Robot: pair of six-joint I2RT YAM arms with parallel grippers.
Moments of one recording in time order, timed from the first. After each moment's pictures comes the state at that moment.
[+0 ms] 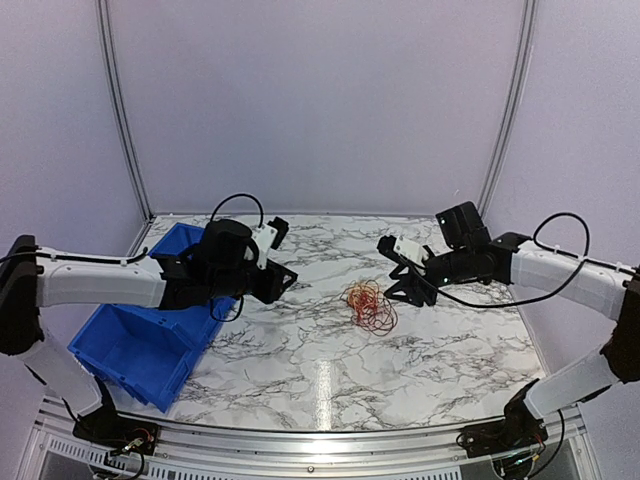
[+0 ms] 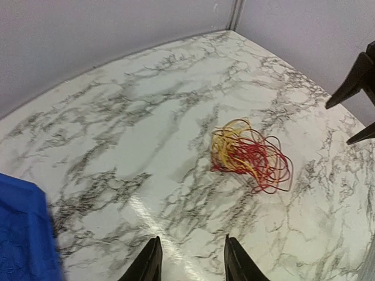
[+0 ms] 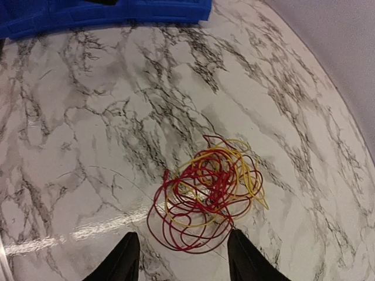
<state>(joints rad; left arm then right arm) -0.85 1.52 0.96 0.07 -0.09 -0.16 0.52 1.37 1.02 -0.48 -0.44 -0.59</state>
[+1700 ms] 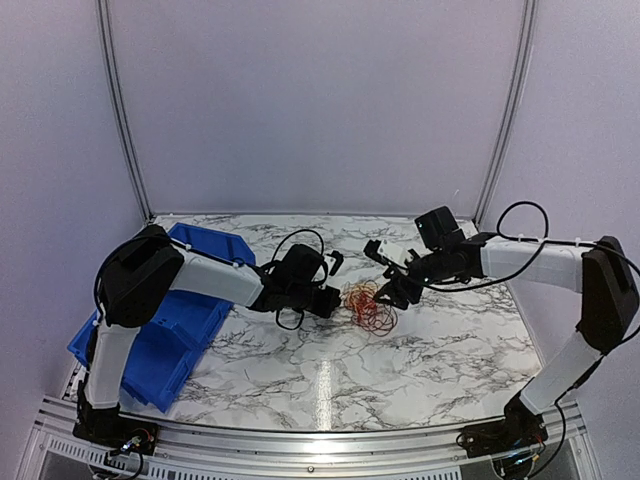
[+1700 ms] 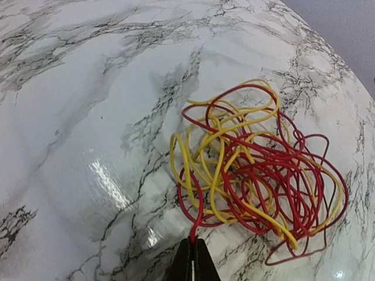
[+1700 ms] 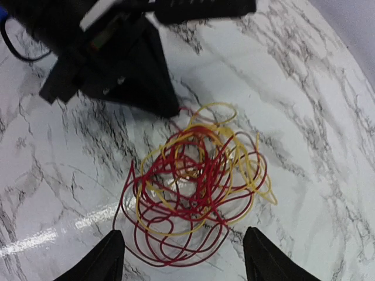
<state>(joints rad) -0.89 2.24 1.46 0.10 0.07 -0.31 0.51 1.56 0.97 -0.33 -0.32 -0.52</state>
